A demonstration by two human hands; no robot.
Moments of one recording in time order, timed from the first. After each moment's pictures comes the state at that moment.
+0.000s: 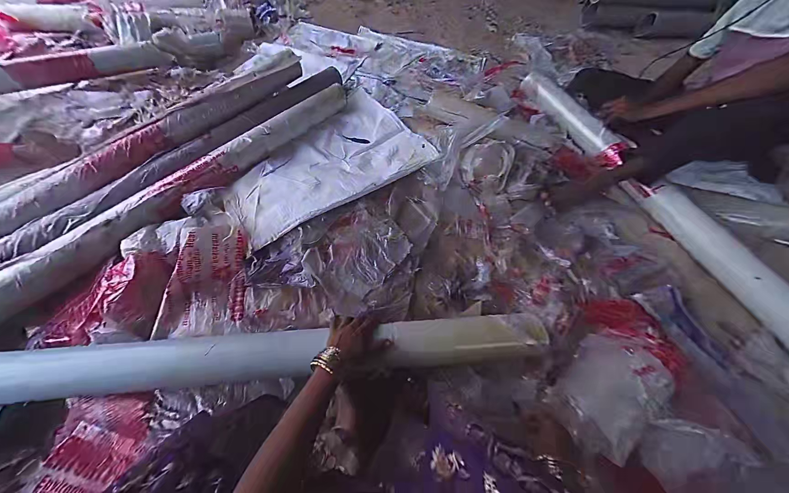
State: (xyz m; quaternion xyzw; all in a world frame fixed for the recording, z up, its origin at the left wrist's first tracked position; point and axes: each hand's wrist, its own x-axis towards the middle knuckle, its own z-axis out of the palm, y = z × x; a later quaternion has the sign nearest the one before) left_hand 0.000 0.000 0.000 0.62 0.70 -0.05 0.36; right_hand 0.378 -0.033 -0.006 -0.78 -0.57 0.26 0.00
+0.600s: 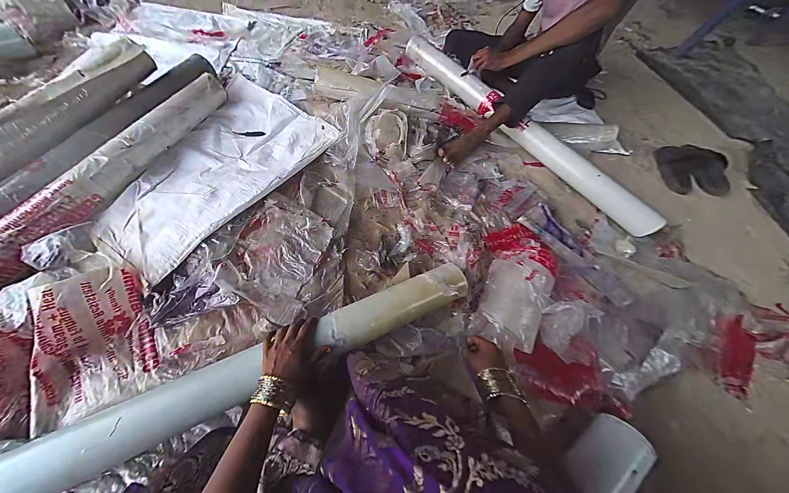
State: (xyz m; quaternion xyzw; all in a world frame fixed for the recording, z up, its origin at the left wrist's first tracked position) left_hand 0.015 -0.033 -0.004 0.66 0.71 -0.04 0.24; right_hand 0.404 -0.018 -0.012 -0.81 -0.44 0.38 0.04
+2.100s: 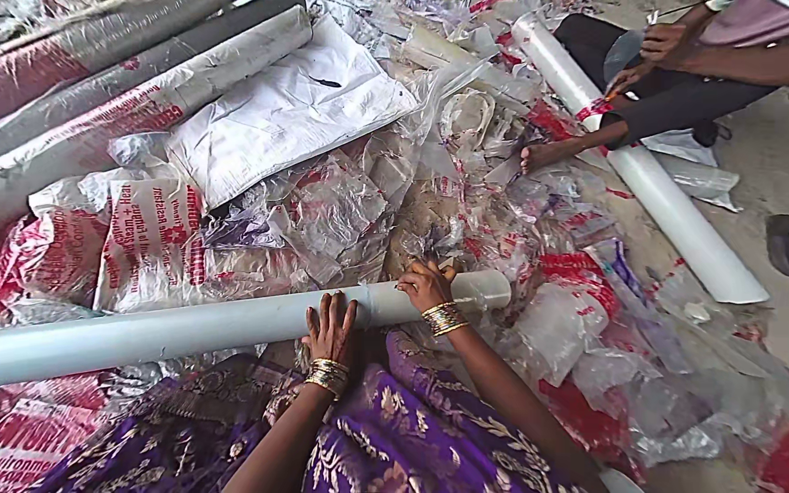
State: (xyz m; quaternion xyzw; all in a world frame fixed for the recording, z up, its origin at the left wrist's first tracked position) left_hand 0.069 -0.085 -0.040 0.59 0.78 0.19 0.04; right_hand 0.220 0.076 0.027 -0.50 -0.83 0.23 -0.02
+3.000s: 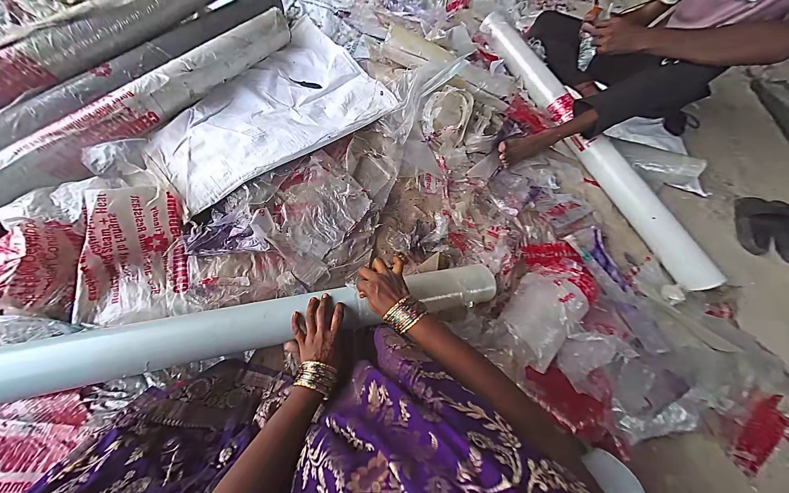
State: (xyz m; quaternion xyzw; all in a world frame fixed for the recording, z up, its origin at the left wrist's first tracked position) left_hand 0.074 -0.090 -0.032 0.59 0.80 0.15 0.06; right_hand 0.176 0.061 0.035 -0.35 -0.91 0.21 -0.11
